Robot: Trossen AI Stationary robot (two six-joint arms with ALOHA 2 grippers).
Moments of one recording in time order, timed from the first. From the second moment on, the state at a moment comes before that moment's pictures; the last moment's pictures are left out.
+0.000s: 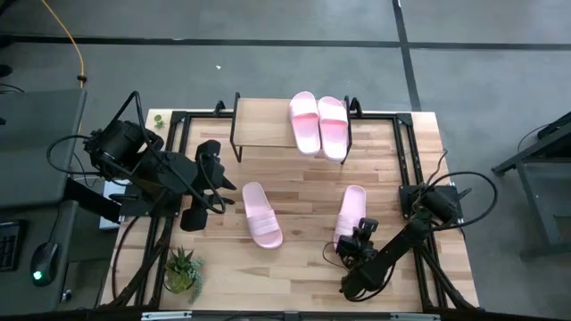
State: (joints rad) left arm -0.33 1.60 2.34 -1.57 -0.26 -0.30; right arm 0.79 2.06 1.29 -1.34 0.56 1.14
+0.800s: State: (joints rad) left arm -0.33 1.60 2.34 -1.57 -0.26 -0.29; right arm 0.78 1.95 1.30 -1.37 0.65 1.14
